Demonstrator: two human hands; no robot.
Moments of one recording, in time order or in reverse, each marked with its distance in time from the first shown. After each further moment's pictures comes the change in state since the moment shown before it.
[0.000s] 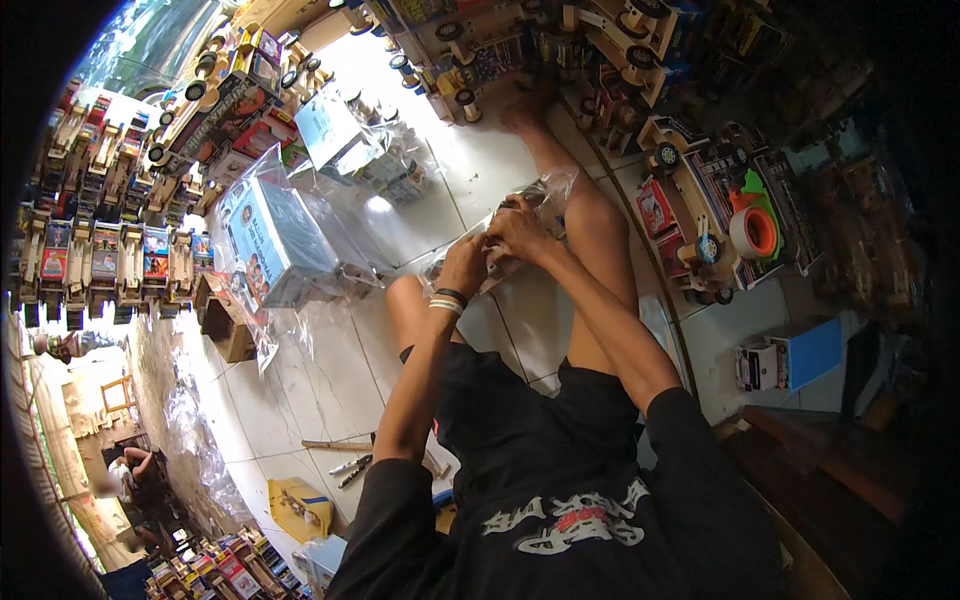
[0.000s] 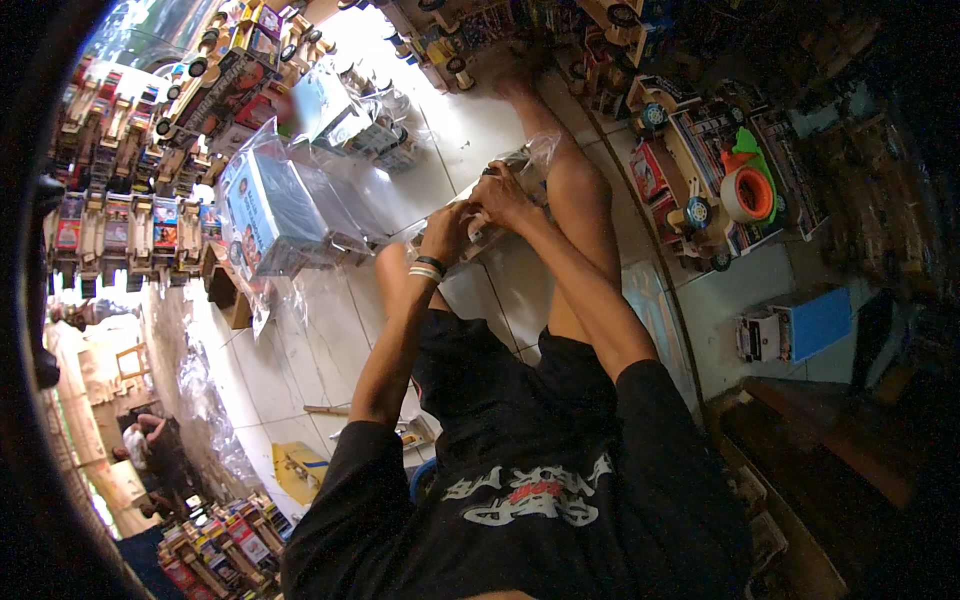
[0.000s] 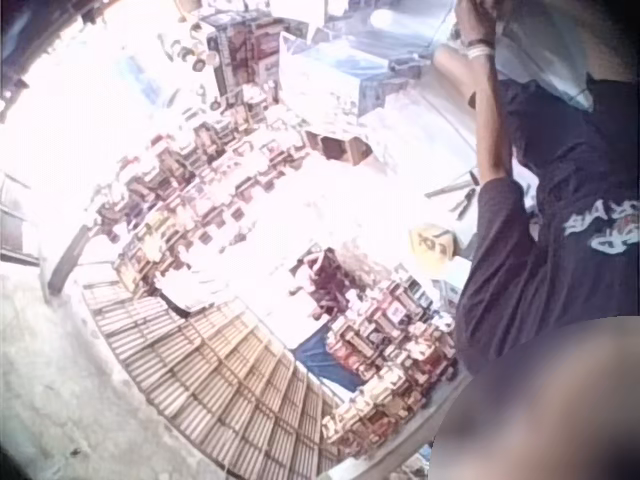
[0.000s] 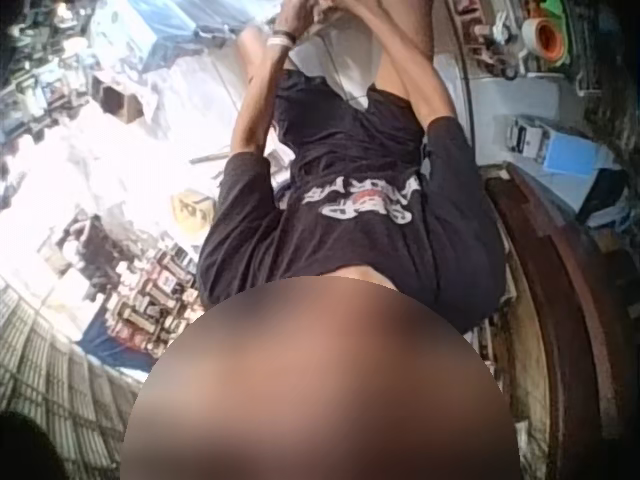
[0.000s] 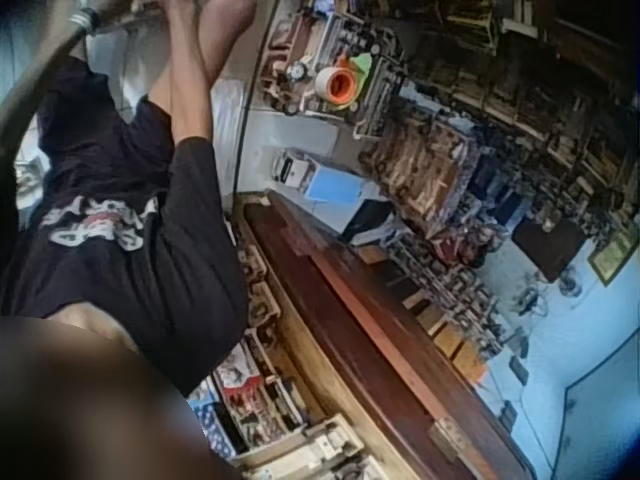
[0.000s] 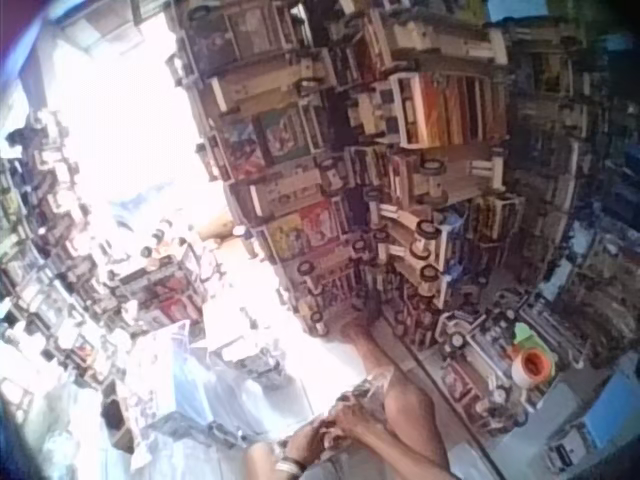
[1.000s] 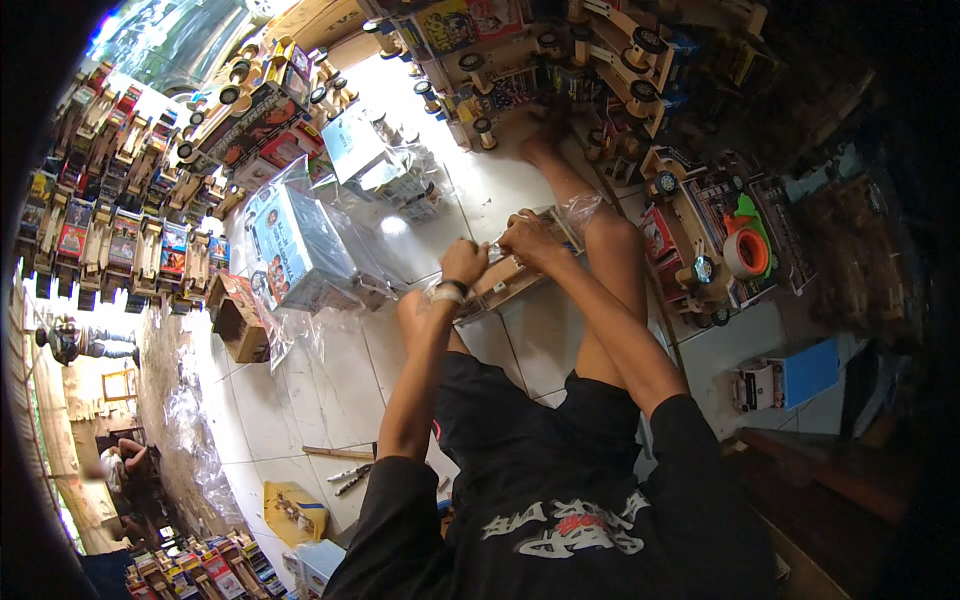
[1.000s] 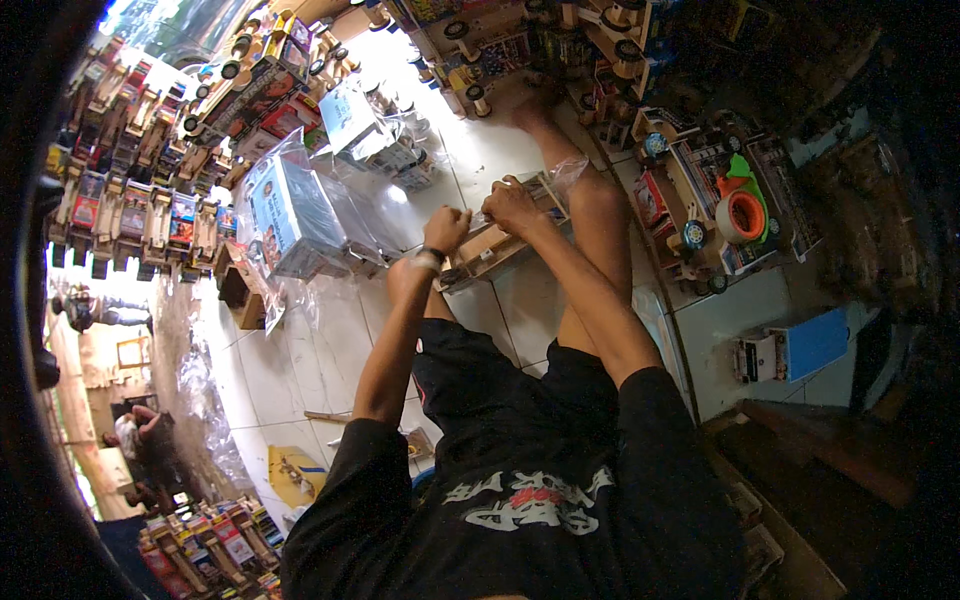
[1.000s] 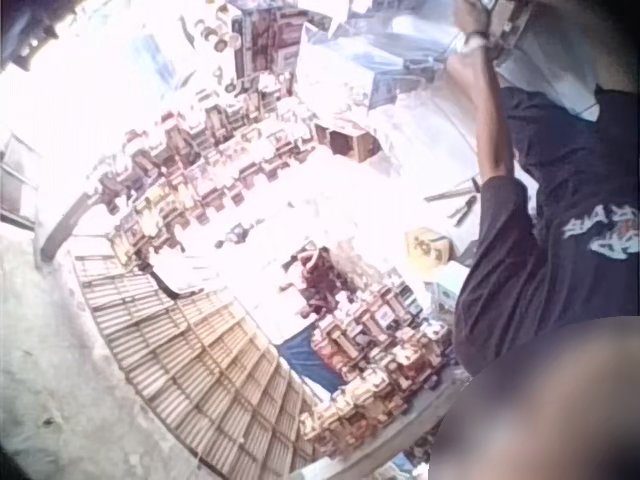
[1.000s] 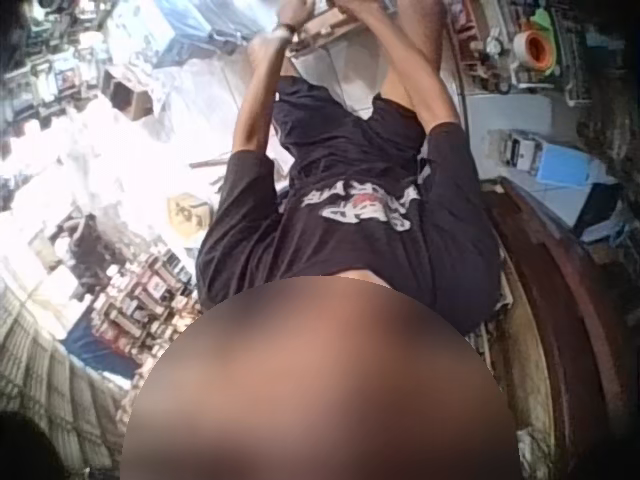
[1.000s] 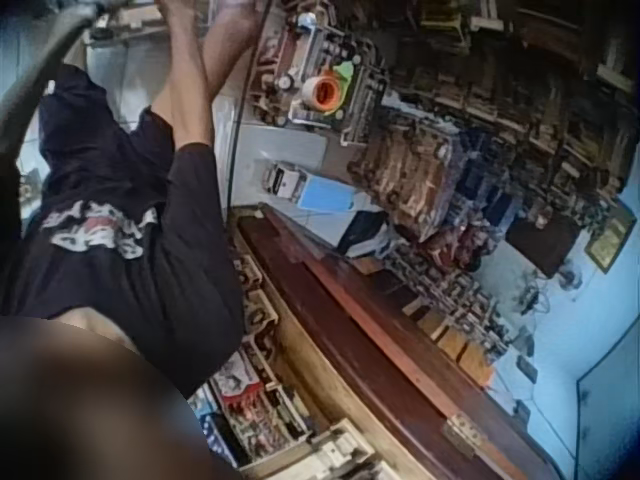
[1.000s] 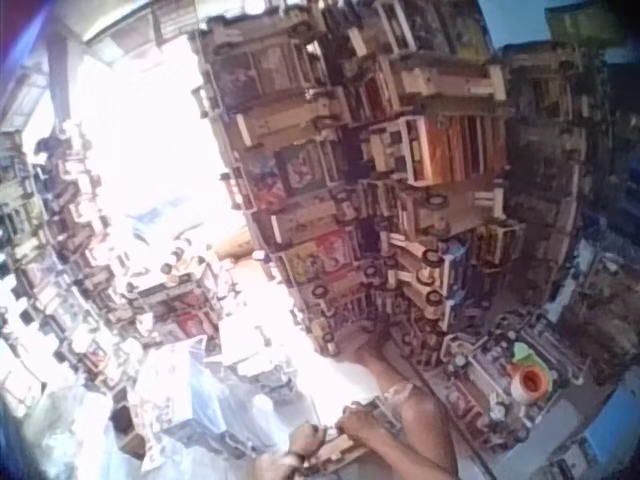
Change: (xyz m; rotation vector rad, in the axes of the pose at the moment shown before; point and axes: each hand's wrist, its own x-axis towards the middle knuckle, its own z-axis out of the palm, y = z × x) left_hand 0.036 -0.021 -0.018 0.299 -0.043 -0.332; right_hand 0.015 -0.006 -0.030 -0.076 -0.069 0.029
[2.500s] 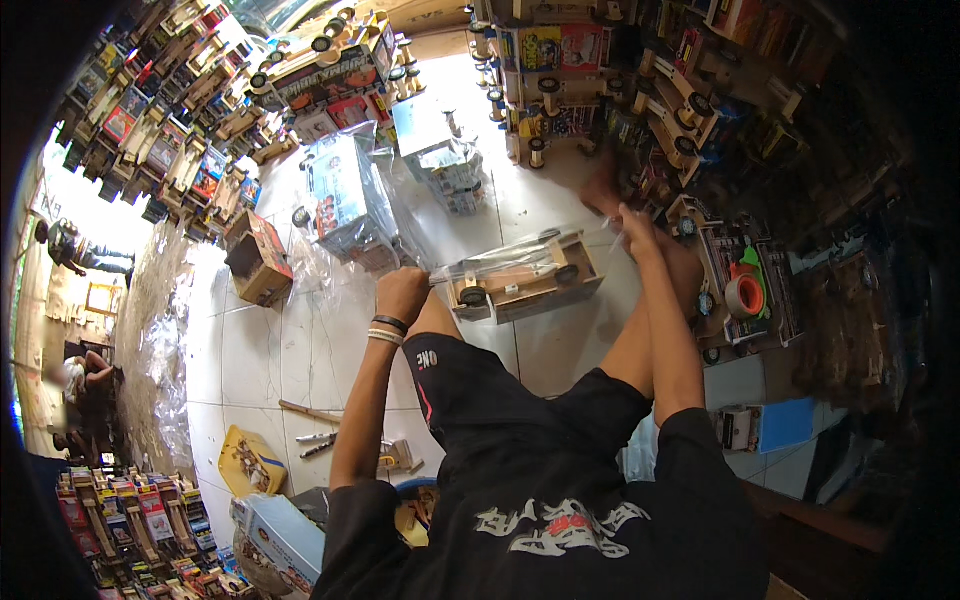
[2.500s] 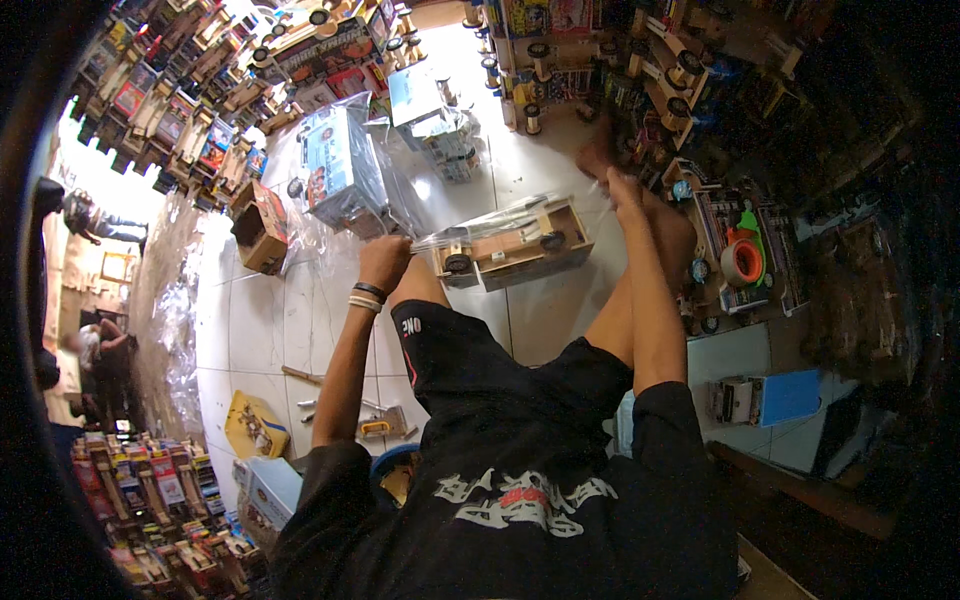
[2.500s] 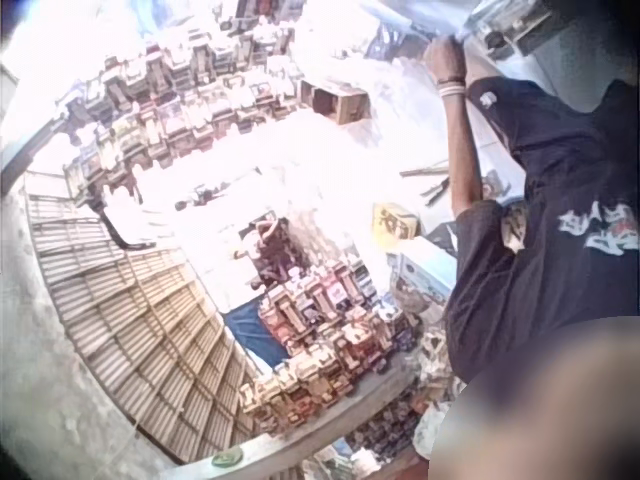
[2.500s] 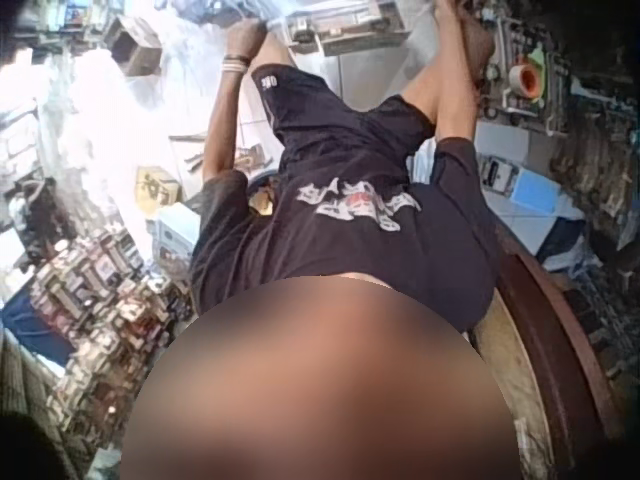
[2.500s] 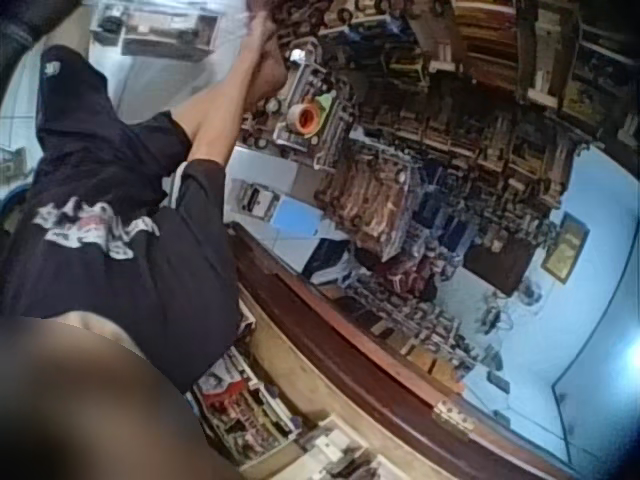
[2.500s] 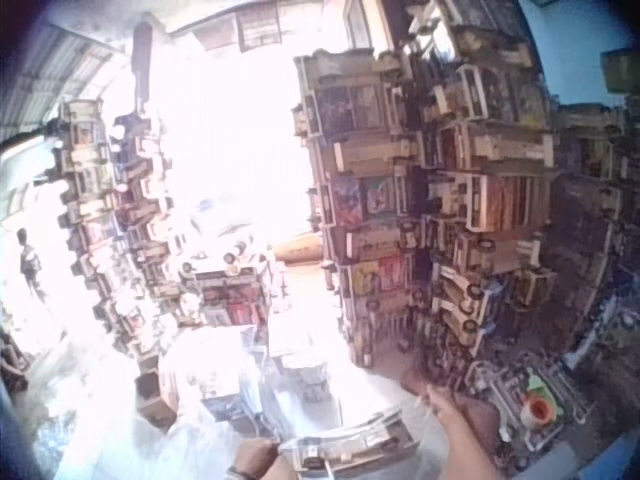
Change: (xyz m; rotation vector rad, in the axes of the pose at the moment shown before) left_hand -0.170 -0.059 -0.142 0.362 0.210 0.072; right_hand -0.038 0.078 -0.102 1.158 0.470 1.068
